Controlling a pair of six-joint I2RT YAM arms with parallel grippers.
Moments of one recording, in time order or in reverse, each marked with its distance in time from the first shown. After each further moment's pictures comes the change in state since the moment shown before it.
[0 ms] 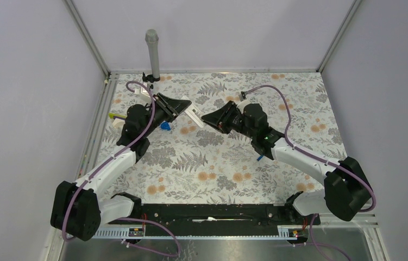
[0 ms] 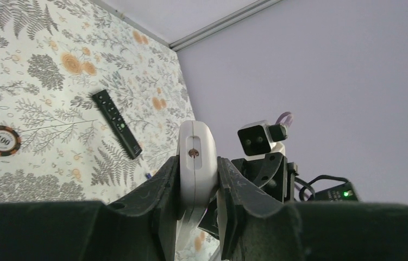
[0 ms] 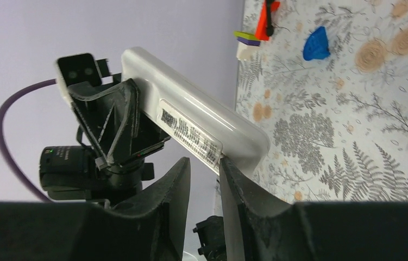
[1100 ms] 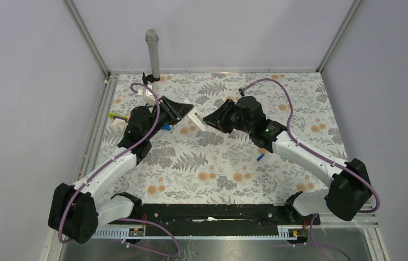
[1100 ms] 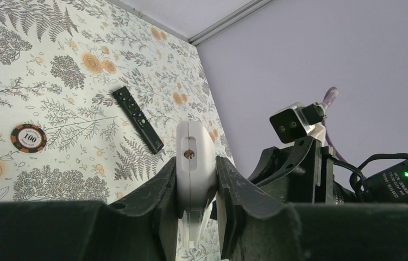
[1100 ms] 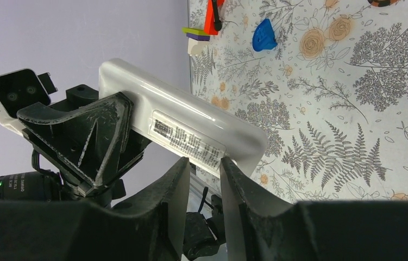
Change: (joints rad) left arm -0.042 -0.023 -0.001 -0.059 -0.076 0.114; right arm 0.021 -0.010 0.173 -0.361 0.088 -0.095
